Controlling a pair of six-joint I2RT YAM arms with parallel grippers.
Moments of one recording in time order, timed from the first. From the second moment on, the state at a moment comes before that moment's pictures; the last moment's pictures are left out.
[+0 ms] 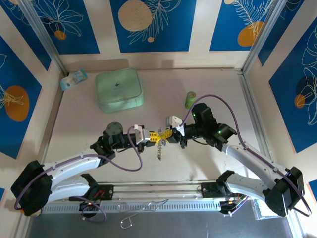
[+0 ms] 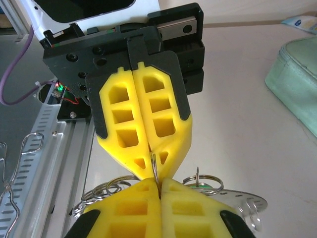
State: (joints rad) left arm -0.79 1.10 0.48 0.51 0.63 0.22; right arm 0.65 1.05 0.84 -0.40 -0.76 -0.45
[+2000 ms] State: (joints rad) left arm -0.82 1.12 0.55 0.41 0.55 0.24; right arm 0.66 1.02 0.75 -0.42 -0.57 -0.41
